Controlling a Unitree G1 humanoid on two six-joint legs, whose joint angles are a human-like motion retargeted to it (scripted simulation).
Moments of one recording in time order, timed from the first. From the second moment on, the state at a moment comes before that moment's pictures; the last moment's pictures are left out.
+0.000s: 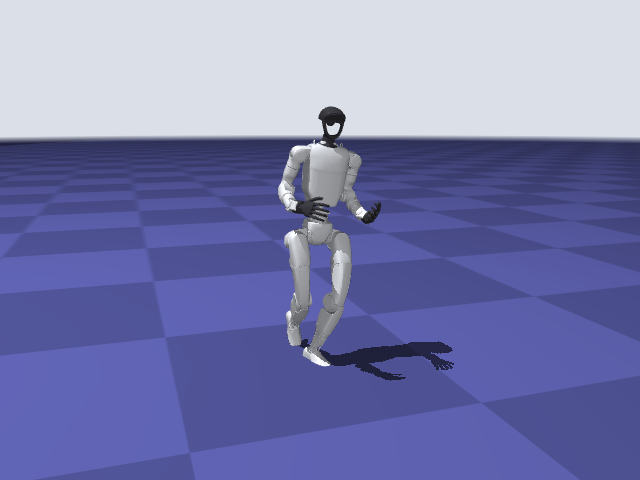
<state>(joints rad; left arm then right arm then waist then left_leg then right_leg) 0.21 0.01 0.13 0.28 -0.77 -0.33 -0.78 0.21 -0.21 0.10 0.17 -0.05 -0.52 0.24 -0.07 0.01 -0.09 -0.35 0.00 0.22 0.58 -0.31 0.26 -0.14 0.17 -0.20 0.85 0.43 0.00</state>
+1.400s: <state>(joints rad) 0.21 -0.01 0.01 0.44 -0.68 -0.39 -0.73 0.27 -0.12 0.17 0.38 0.07 -0.43 0.38 -0.20 -0.02 -0.01 0.14 -0.32 -0.34 0.24 -0.07 0.26 -0.39 -0.02 0.16 0.11 0.16 0.15</state>
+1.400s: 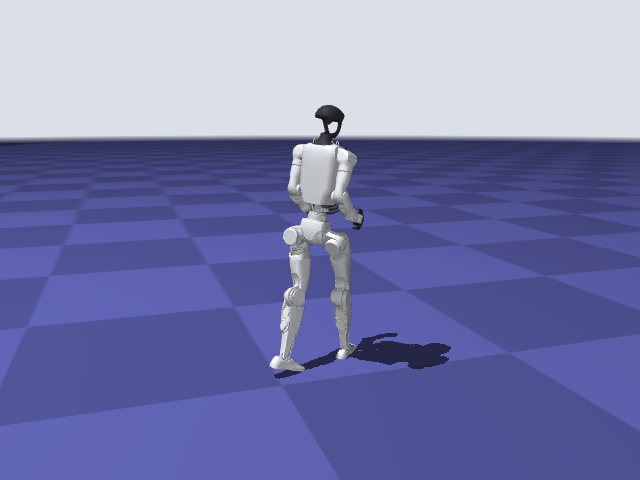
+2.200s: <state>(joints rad) 0.08 -0.04 0.10 0.28 -0.64 -0.49 -0.56 0.21 -0.11 -0.01 0.65 -0.08 -0.52 0.07 -0.13 -0.01 0.14 -0.50 -0.04 0.18 0.63 -0.48 0.20 -0.28 0.13 -0.21 1.00 0.41 -0.01</state>
